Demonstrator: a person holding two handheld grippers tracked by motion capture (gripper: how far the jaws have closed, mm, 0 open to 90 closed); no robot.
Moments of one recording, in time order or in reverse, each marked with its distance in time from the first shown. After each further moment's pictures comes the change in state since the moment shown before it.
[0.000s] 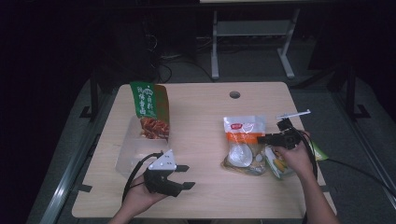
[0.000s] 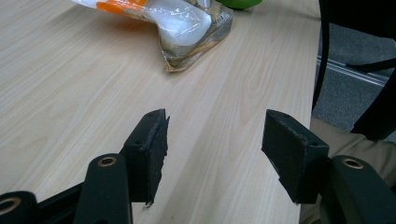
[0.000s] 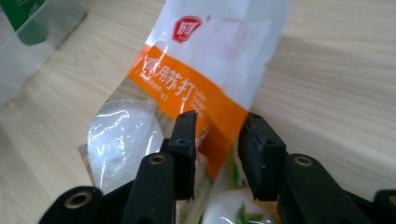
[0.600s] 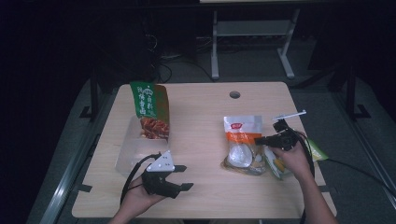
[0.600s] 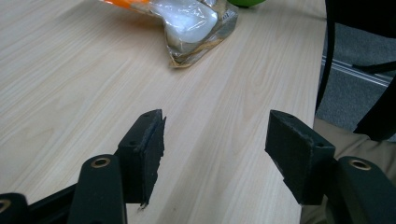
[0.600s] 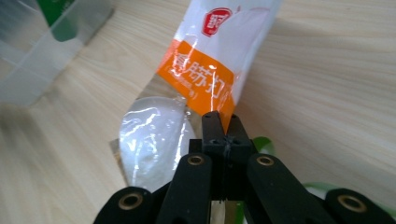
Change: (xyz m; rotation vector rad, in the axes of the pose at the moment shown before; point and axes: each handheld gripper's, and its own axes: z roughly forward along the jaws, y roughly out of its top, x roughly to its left) left arm -0.002 -0.005 -0.003 0.002 0.023 -0.019; right arm 0.013 0.001 0.002 0.015 0.071 -0.004
